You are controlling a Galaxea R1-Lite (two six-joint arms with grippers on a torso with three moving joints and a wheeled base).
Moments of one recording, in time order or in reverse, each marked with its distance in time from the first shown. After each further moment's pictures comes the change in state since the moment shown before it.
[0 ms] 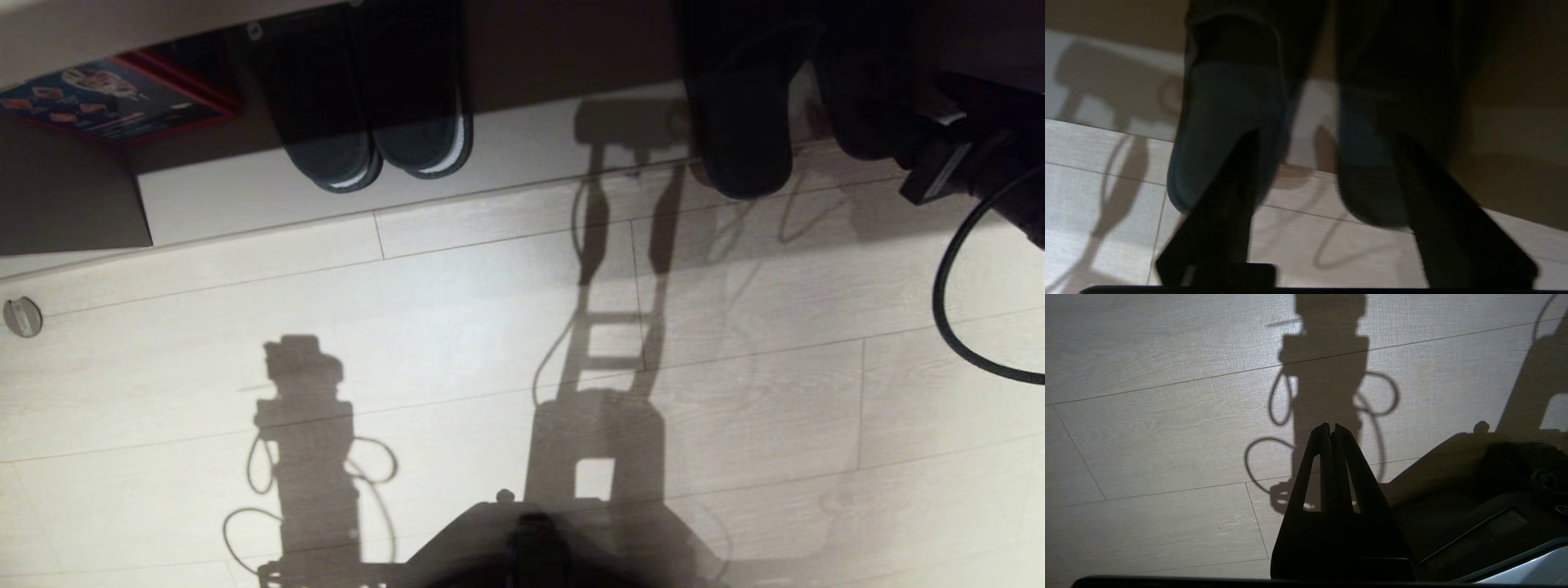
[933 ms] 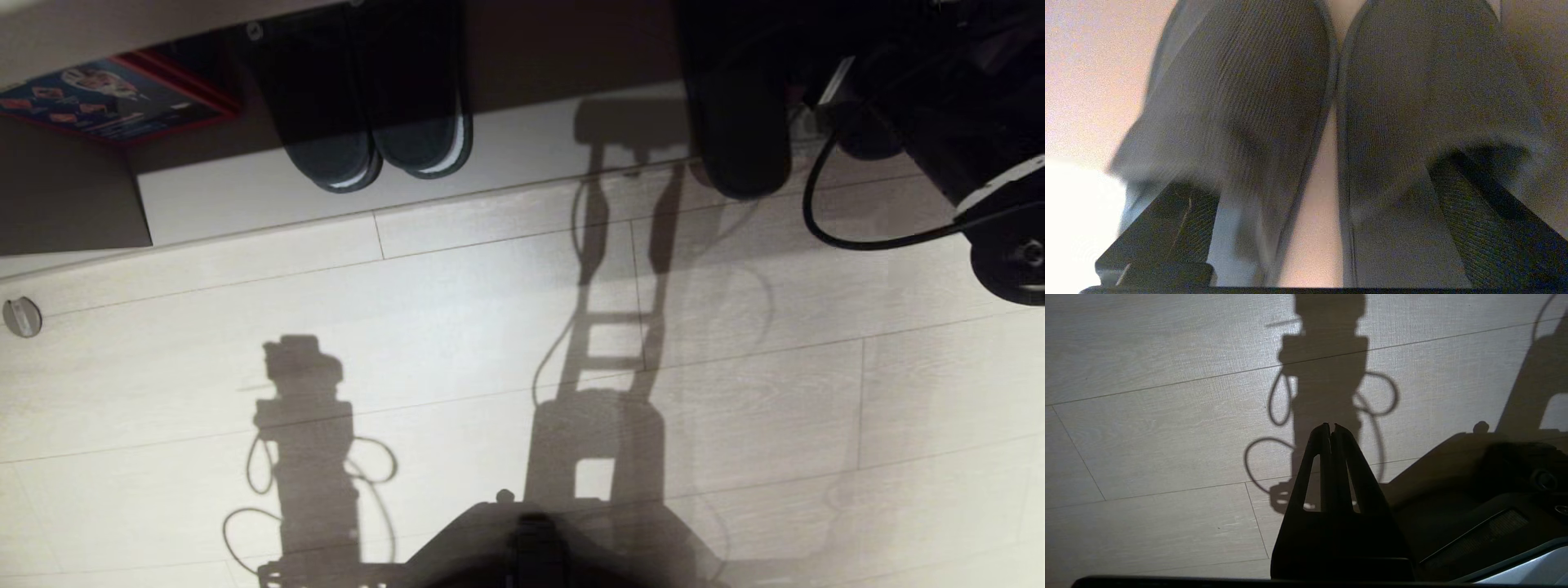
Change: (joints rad) left arm 0.000 0.000 0.000 0.000 0.000 0.000; right arm 0.052 0.347 -0.459 -0.118 -0.017 -0.052
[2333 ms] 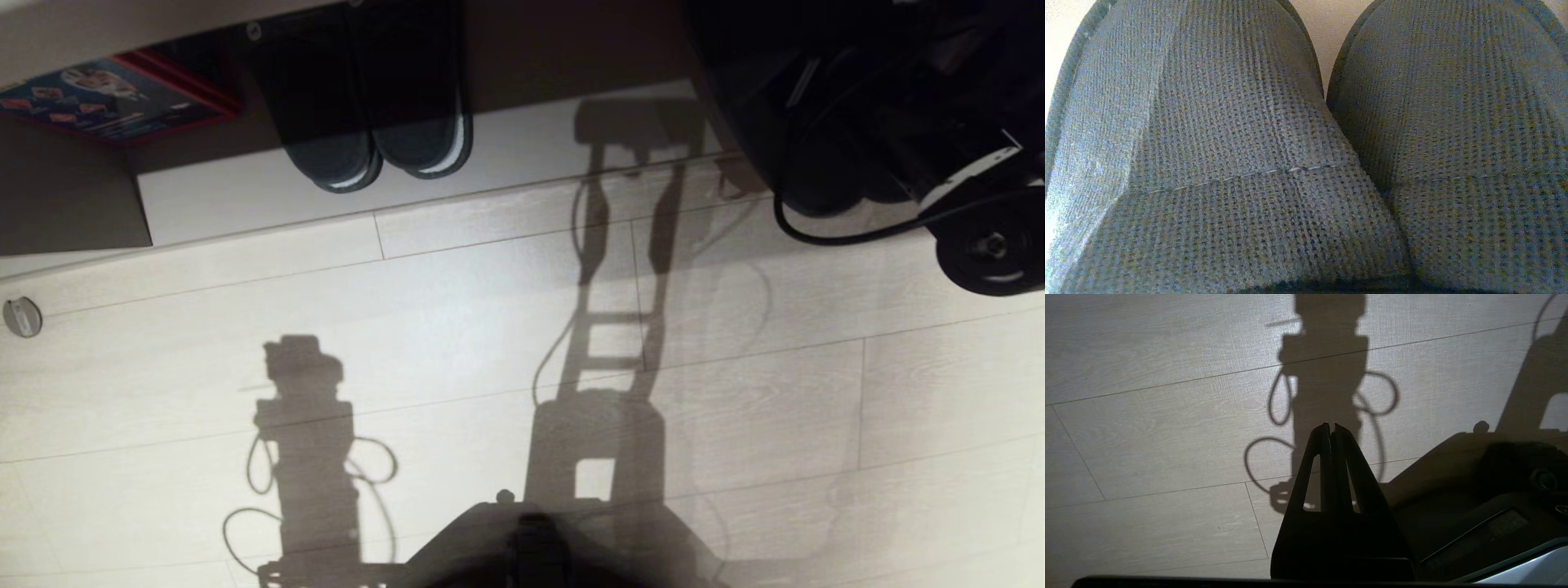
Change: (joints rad) left arm 0.000 0.000 0.000 0.000 0.000 0.000; right arm 0.048 0.002 -0.001 0.050 -0.016 0.031
